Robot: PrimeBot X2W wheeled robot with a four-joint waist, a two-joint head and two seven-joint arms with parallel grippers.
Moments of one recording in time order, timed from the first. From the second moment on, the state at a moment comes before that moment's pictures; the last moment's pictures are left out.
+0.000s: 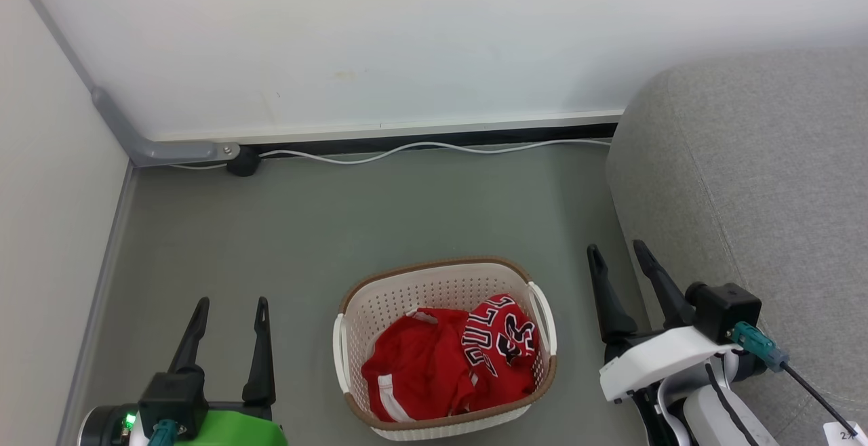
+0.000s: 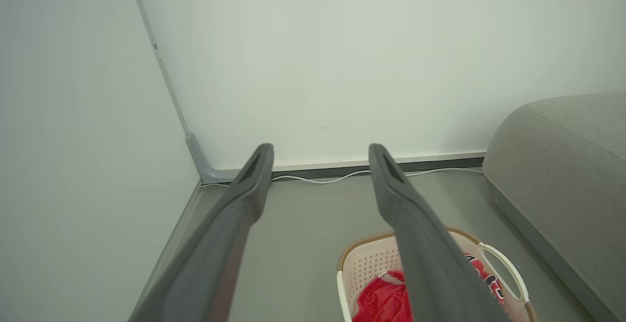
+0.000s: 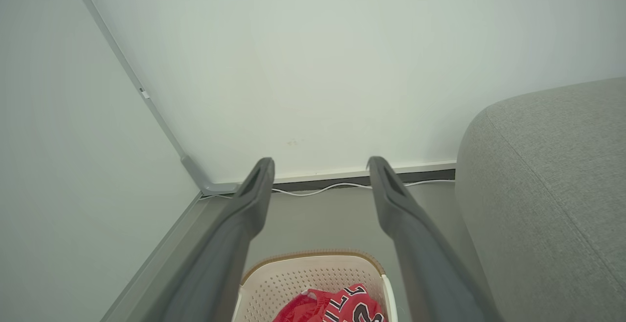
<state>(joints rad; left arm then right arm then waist) 0.12 0.07 -0.17 0.02 -0.16 0.04 -0.25 -0.01 -0.05 0.30 0.19 0.32 -0.03 -0.25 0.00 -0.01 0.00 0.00</state>
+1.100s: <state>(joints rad) 0.11 0.06 -0.17 0.04 -0.15 0.01 -0.25 -0.02 -0.05 0.28 0.18 0.31 -0.02 -0.25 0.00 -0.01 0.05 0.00</state>
